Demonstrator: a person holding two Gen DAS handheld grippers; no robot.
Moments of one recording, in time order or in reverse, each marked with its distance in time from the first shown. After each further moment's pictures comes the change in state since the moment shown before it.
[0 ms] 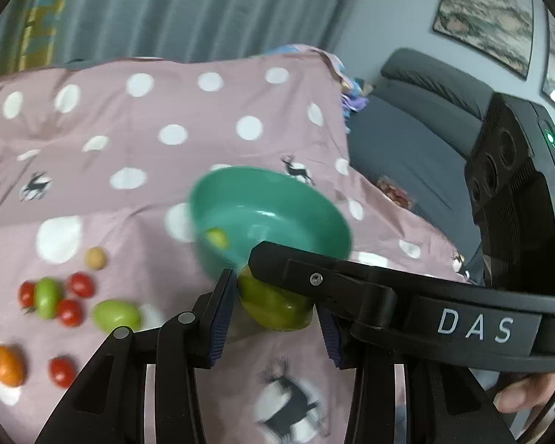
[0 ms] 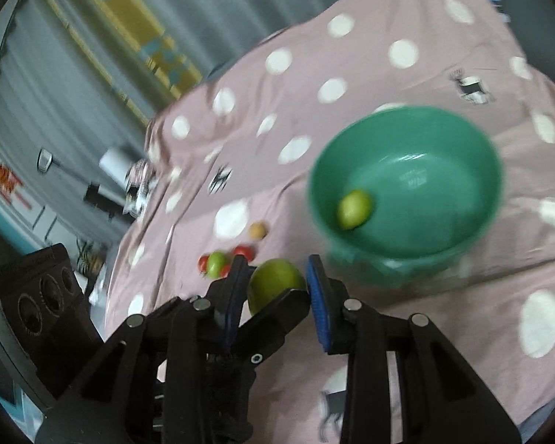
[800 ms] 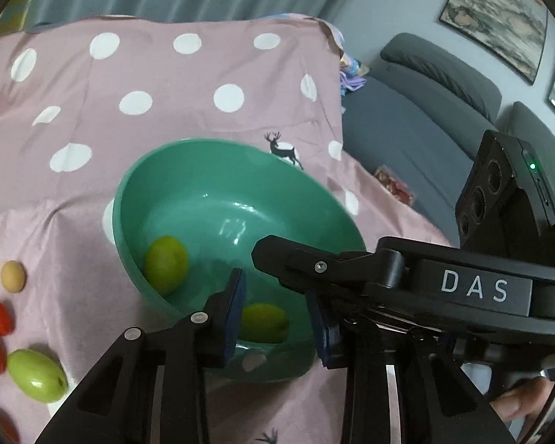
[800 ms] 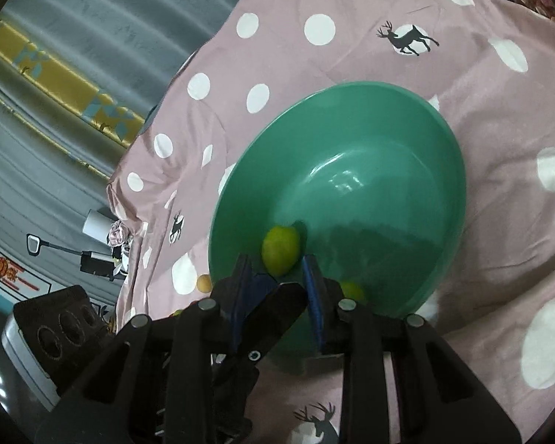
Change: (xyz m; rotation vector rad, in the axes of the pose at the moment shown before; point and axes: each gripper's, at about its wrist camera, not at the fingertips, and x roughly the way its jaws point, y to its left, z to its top) left arm 0.093 0.015 0.012 -0.058 0.076 -0.105; right arm 0.042 -0.076 0.027 0.280 -0.010 -0.026
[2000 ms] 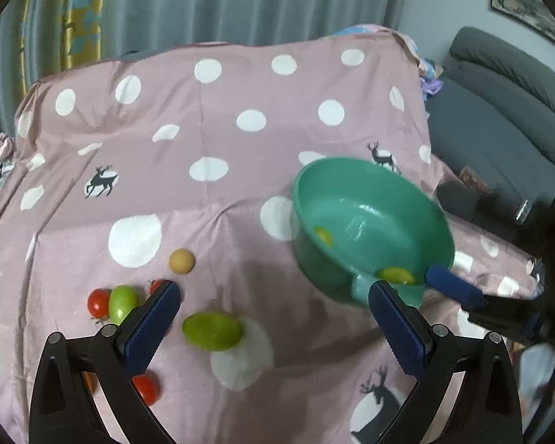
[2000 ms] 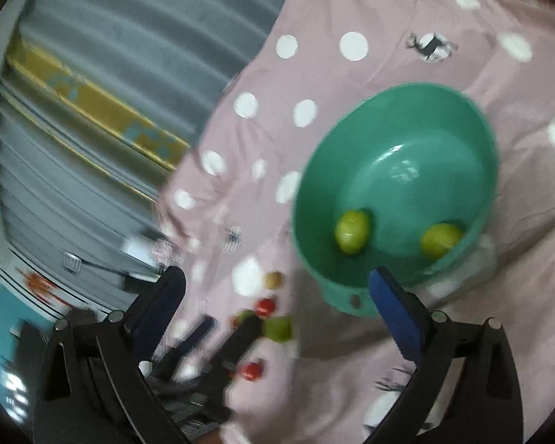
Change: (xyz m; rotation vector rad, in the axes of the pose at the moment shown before) left arm -0.084 0.034 -0.007 0.015 -0.004 0.407; right arm -0.030 0.030 -0.029 0.075 -0.106 0.225
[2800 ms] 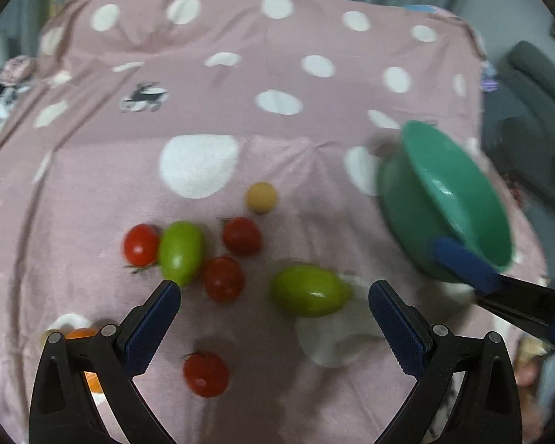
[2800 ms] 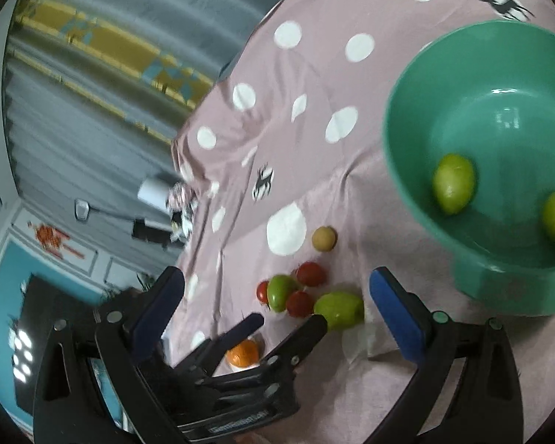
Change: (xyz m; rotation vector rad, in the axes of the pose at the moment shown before) left arm 0.029 0.080 -0.024 -0.167 0.178 -0.016; right arm 0.089 0.045 -0.032 -0.128 0.238 0.028
